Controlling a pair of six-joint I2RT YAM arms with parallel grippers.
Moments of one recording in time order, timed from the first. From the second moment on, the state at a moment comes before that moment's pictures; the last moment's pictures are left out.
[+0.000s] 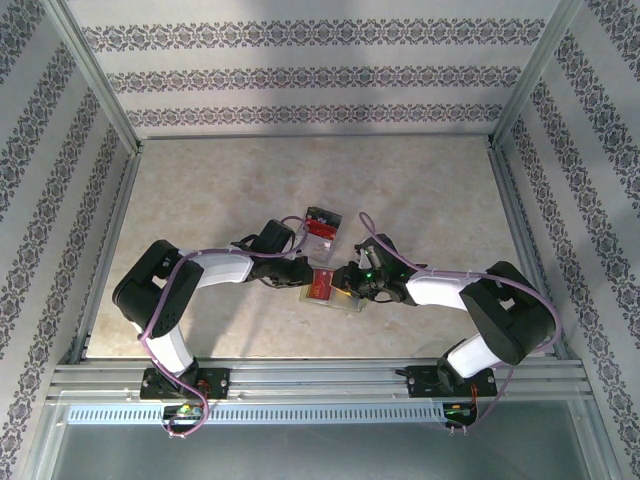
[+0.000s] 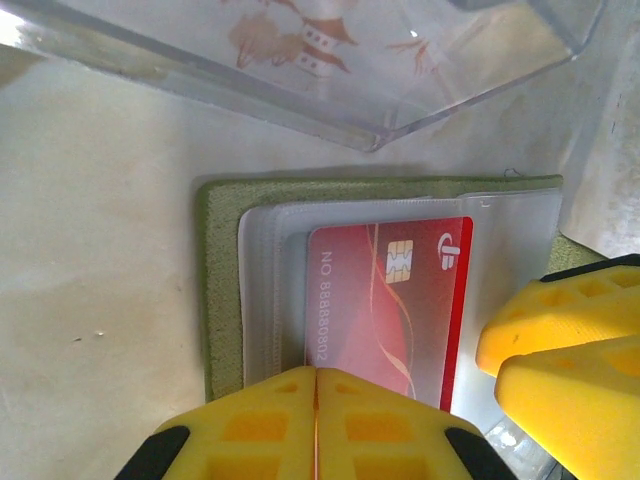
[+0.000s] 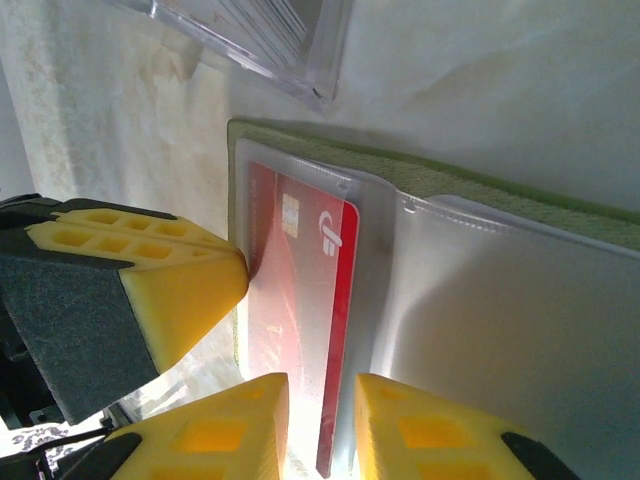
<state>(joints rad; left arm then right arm) -0.57 1.74 0.83 -0.10 0.50 -0.66 0.60 1.52 0.53 0.15 -0.48 1.00</state>
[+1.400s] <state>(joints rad) -0.57 1.74 0.84 -0.10 0.49 -0.65 0.60 1.57 0.49 0.27 -0.51 1.03</state>
